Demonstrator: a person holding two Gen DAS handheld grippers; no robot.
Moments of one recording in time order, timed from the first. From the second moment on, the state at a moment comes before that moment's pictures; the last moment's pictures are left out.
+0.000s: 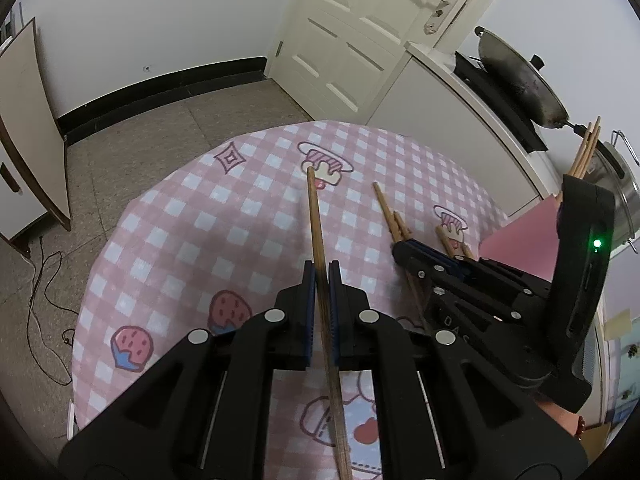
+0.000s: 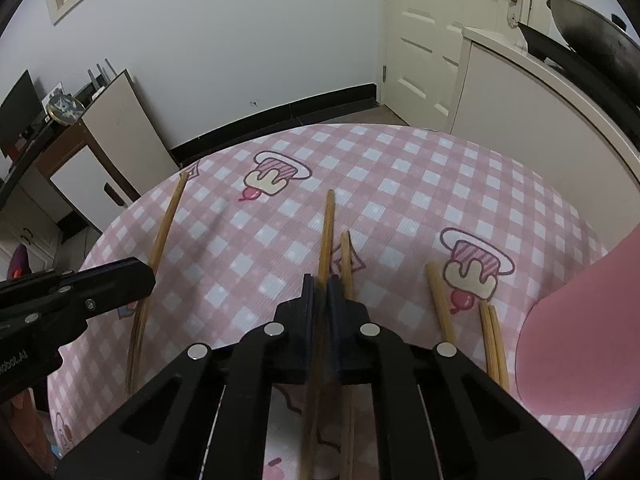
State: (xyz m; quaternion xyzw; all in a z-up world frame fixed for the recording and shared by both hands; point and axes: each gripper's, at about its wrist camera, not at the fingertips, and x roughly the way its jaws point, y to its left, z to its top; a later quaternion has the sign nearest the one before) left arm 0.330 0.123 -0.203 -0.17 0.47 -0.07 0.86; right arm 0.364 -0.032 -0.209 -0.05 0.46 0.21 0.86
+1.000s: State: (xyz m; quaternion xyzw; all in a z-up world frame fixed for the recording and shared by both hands) left arm 0.329 0.100 -0.198 -0.12 0.50 -0.03 0.86; right arm 0.329 -0.061 -0.171 0.03 0.44 0.26 0.86
